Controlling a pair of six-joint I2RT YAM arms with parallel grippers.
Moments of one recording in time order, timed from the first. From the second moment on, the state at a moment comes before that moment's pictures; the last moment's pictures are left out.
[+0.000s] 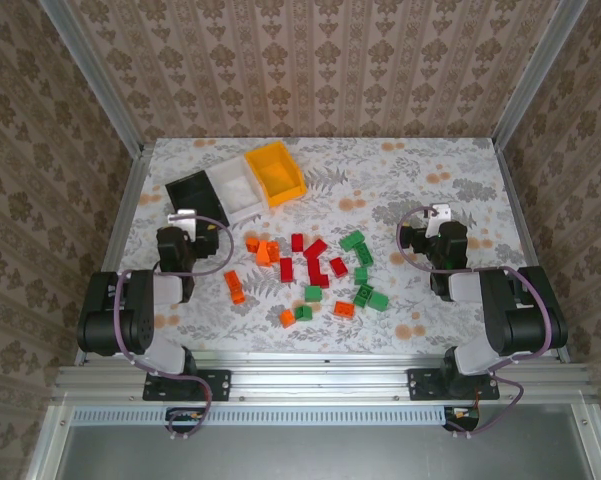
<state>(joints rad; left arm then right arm) -0.02 1.53 0.38 0.75 -0.04 0.09 0.00 1.52 0.39 0.74 -0.01 0.00</state>
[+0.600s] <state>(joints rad) -0.11 0.99 0.97 -0.06 -0.25 -0.25 0.10 1.24 0.87 0.09 0.19 0.24</state>
